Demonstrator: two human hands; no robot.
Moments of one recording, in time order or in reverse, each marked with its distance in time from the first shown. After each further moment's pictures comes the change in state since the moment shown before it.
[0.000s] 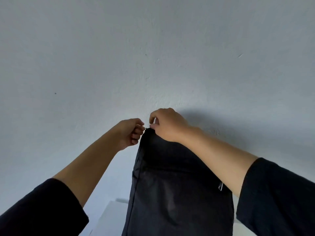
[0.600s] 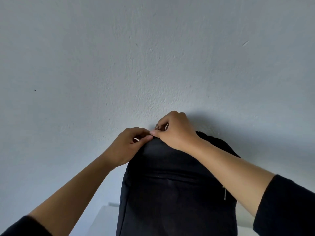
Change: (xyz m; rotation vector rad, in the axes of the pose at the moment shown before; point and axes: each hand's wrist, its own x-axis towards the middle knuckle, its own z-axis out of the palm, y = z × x) left_hand 0.014 -0.042 0.010 0.692 -0.032 0.659; right_hand -0.003 0.043 0.019 0.223 0.164 0.060
